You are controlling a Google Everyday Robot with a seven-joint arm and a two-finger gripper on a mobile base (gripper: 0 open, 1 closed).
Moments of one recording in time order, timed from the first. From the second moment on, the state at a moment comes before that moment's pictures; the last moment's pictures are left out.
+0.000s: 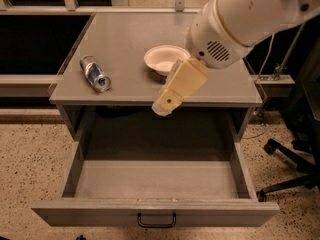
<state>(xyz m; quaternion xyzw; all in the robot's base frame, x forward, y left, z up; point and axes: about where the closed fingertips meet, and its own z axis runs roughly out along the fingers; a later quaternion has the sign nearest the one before) 0.476 -0.027 0.990 -0.58 0.74 0.10 0.33</state>
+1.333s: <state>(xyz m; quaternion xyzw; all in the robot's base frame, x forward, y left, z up) 0.601 0.023 0.971 -0.50 0.76 0.04 0.42</state>
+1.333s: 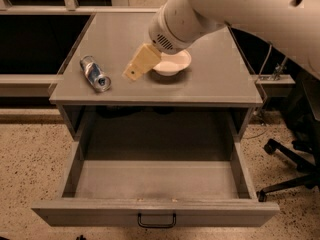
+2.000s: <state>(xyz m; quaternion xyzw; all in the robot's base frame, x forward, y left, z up) 0.617 0.087 0.943 -0.48 0.76 0.11 0.42</state>
